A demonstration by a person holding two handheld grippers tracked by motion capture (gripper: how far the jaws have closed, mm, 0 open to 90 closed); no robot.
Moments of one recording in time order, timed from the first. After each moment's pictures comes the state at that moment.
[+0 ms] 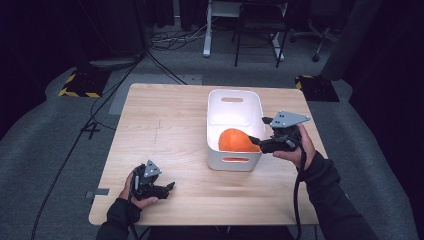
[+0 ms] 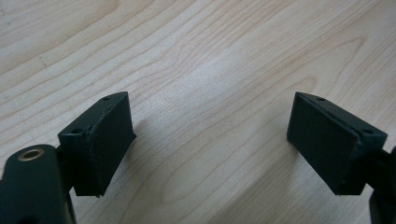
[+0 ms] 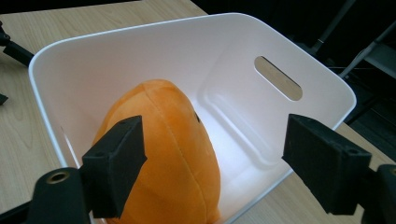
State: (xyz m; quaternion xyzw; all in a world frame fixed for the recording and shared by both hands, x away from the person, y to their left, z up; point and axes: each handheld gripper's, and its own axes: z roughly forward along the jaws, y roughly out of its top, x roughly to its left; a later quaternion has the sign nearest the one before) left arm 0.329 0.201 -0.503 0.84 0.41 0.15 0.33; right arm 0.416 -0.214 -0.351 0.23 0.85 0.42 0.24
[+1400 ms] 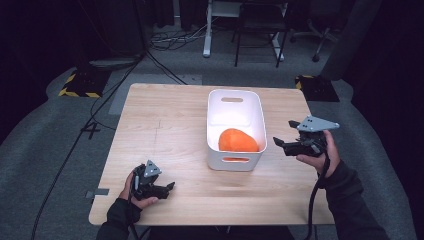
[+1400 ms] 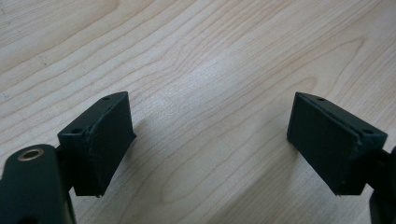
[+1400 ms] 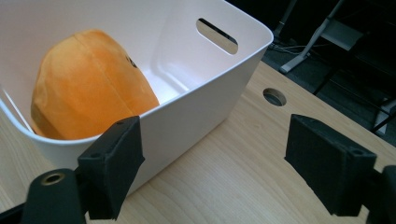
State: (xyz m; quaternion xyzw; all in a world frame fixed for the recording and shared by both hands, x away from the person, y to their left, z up) left arm 0.329 0.201 -0.502 0.84 0.41 0.15 0.33; right arm 0.407 -0.280 -0.361 0.29 0.82 0.40 0.27
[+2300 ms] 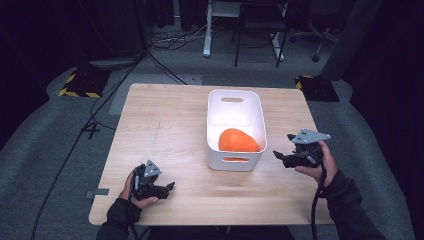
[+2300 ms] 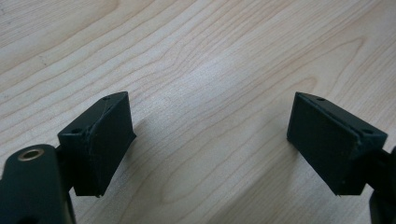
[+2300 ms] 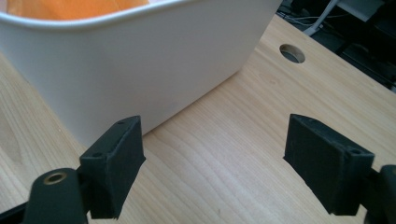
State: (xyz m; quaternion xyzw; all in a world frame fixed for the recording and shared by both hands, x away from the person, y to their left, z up) left arm 0.329 0.201 -0.502 0.84 0.41 0.15 0.33; right arm 0.400 -0.288 -0.404 0.30 0.85 0.36 0.25
